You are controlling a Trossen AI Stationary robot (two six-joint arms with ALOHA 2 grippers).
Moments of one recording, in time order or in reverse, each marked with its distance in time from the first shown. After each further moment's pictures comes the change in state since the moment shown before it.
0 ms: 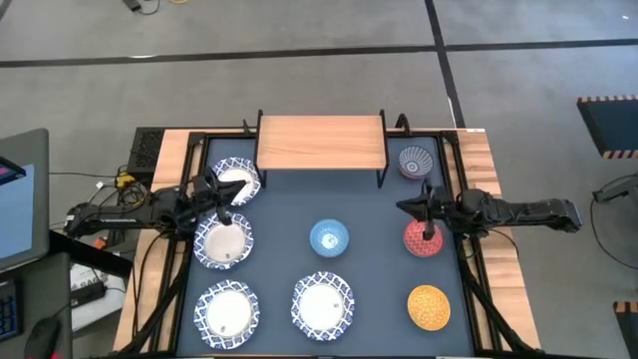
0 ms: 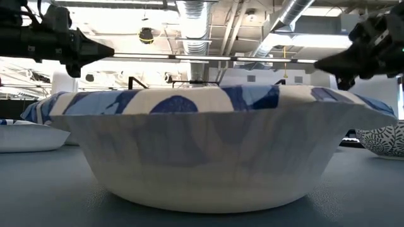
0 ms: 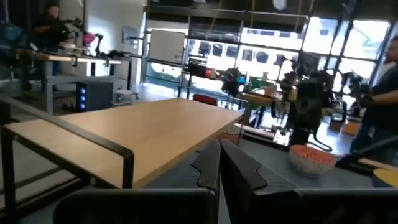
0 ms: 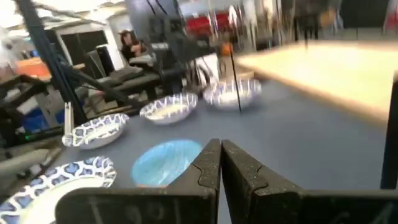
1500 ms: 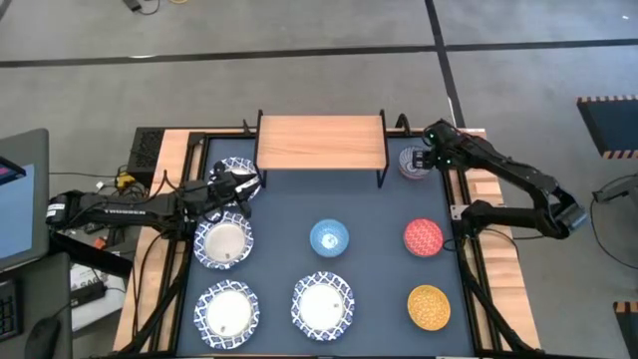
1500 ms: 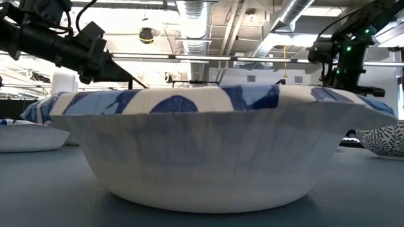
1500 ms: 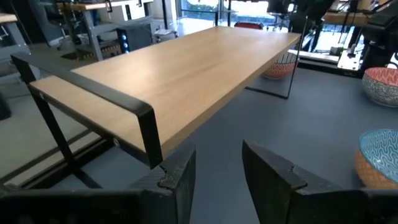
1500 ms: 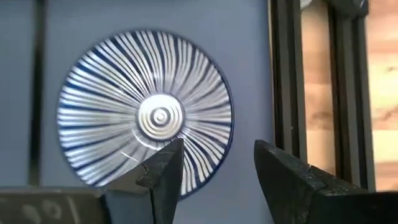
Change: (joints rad) left arm 0.103 0.519 0.146 0.023 -0.040 0.030; right arm -0.943 1.003 0.669 -0.850 0.076 0.306
